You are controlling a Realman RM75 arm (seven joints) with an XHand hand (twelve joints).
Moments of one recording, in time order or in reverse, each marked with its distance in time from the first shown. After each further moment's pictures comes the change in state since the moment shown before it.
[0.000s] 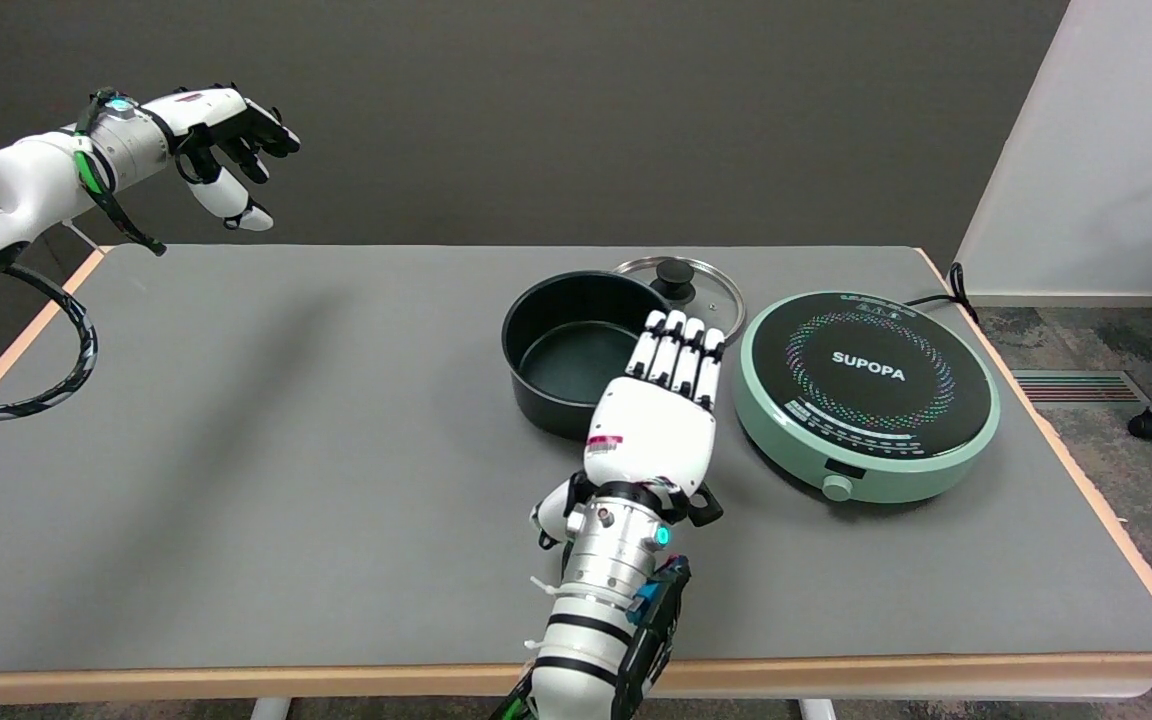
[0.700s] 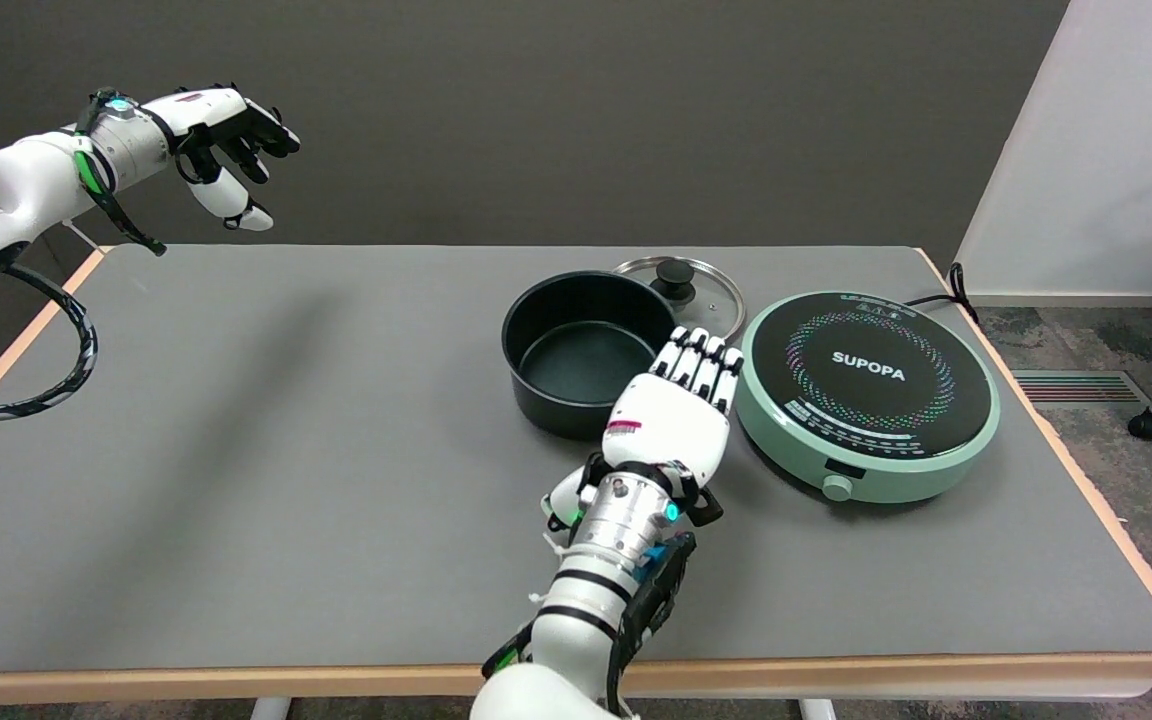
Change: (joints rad) arm 0.083 0.000 0.018 0.016 0.204 0.045 -0.043
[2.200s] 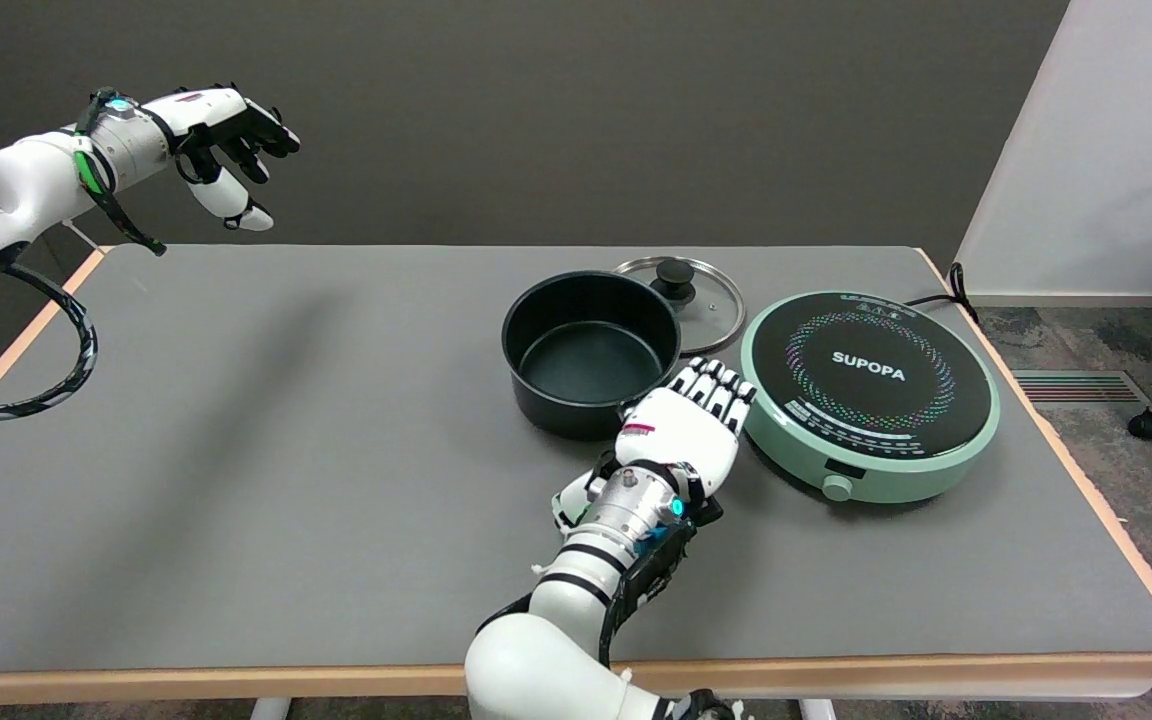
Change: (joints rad) arm 0.075 -0.005 0.008 -0.014 0.201 0.073 -0.021
